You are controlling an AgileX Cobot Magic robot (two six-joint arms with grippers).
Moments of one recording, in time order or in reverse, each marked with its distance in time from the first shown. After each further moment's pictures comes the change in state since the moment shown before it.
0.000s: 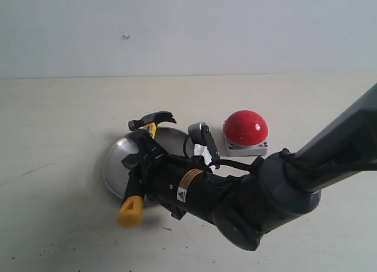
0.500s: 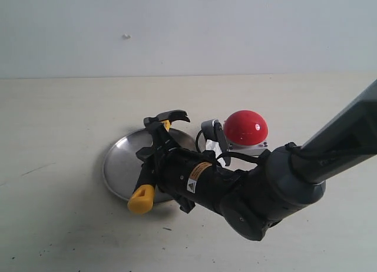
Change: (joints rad) left arm 0.000 0.000 0.000 0.000 0.000 0.004; right arm -0.053 0.011 0.000 0.004 -0.004 0.032
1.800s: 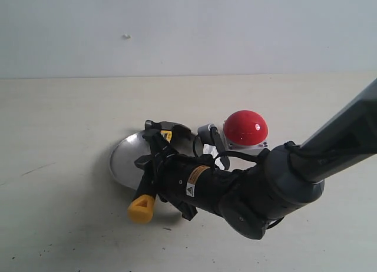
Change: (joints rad) left arm 0.000 0.000 0.000 -0.002 0.000 0.000; right arm 0.000 0.000 -0.009 -0.043 0.087 0.029
